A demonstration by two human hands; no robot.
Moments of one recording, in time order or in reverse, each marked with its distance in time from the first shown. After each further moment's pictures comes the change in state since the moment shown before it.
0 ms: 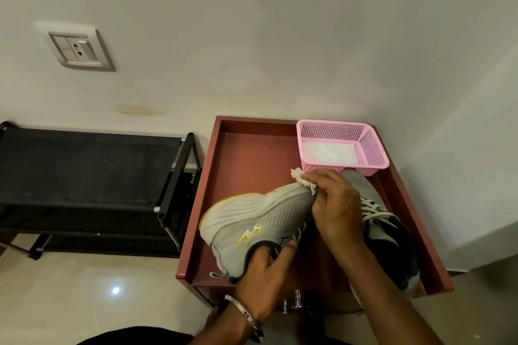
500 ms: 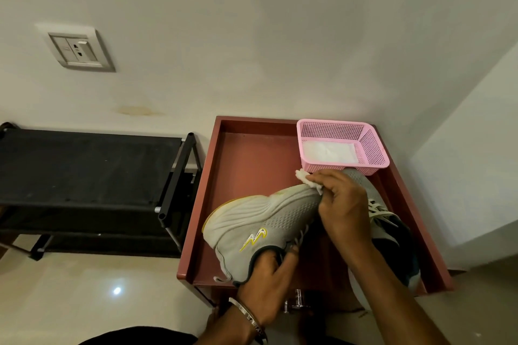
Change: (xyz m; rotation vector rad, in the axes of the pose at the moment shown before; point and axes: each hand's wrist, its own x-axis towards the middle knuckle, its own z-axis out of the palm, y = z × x) left_hand 0.005 -0.019 0.002 0.128 -0.037 0.162; right_hand 0.000 0.006 -0.006 0.015 0.010 0.017
